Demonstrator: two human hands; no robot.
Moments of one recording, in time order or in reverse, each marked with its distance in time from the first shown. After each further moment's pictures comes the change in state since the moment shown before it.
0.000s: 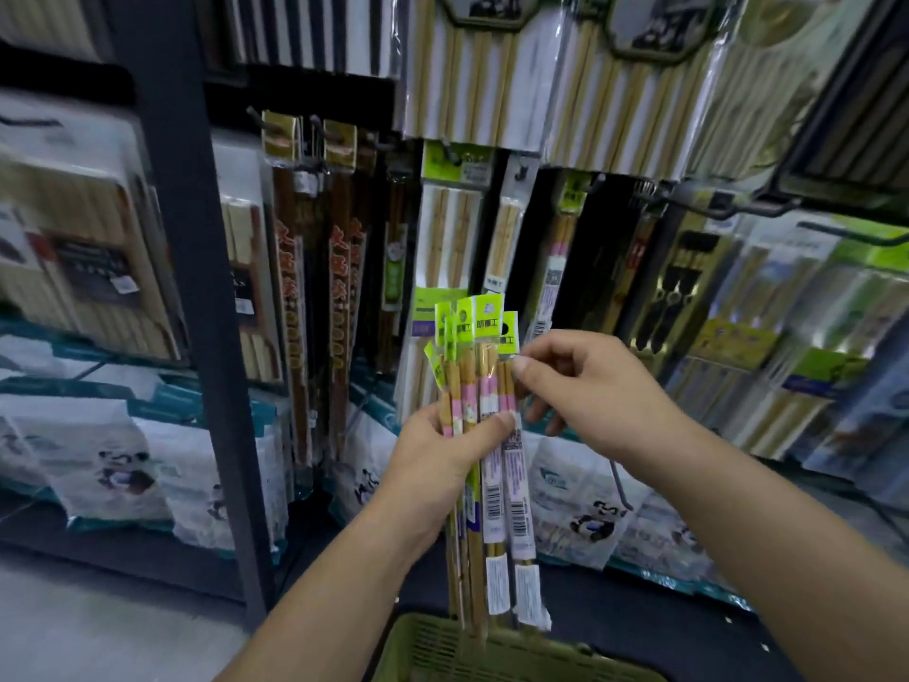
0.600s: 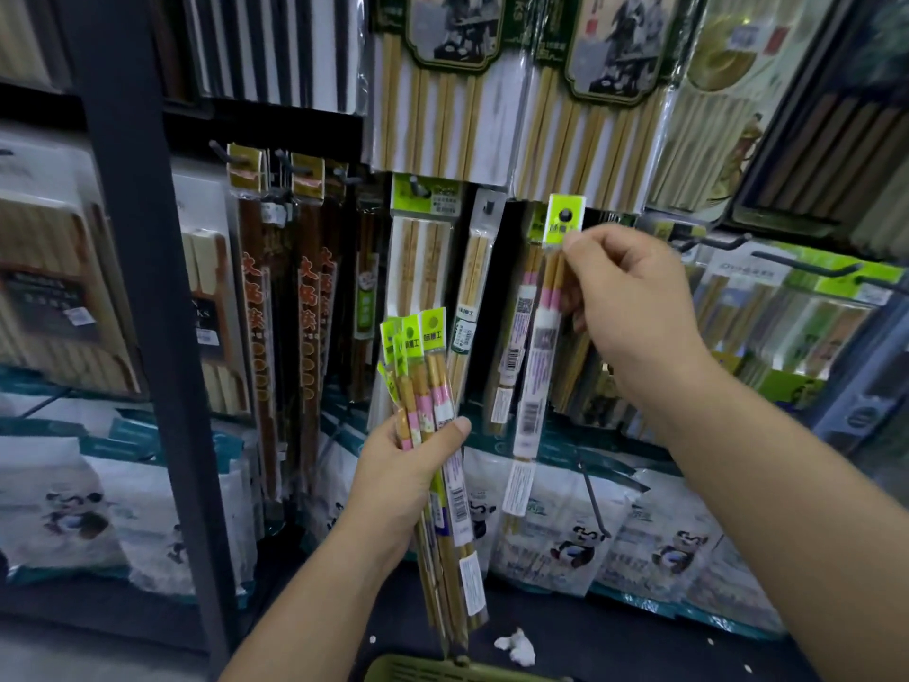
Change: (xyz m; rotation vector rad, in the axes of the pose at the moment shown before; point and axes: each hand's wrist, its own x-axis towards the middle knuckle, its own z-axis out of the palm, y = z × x) left_hand 0.020 -0.001 -0.005 -0.004 0.164 0.008; right_hand 0.037 -0.053 -0.044 0.193 0.428 -0.201
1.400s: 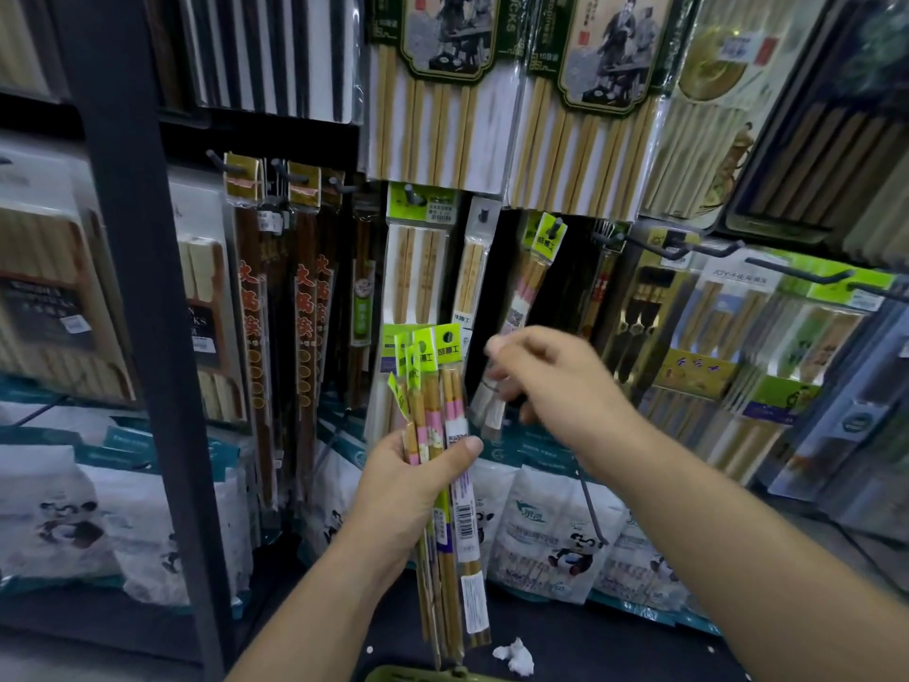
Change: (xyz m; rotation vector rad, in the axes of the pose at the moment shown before) left_hand -0.008 0.002 0.002 0.059 -0.101 0.004; right_hand -0.033 0.043 0.019 -0.122 -0.277 0.285
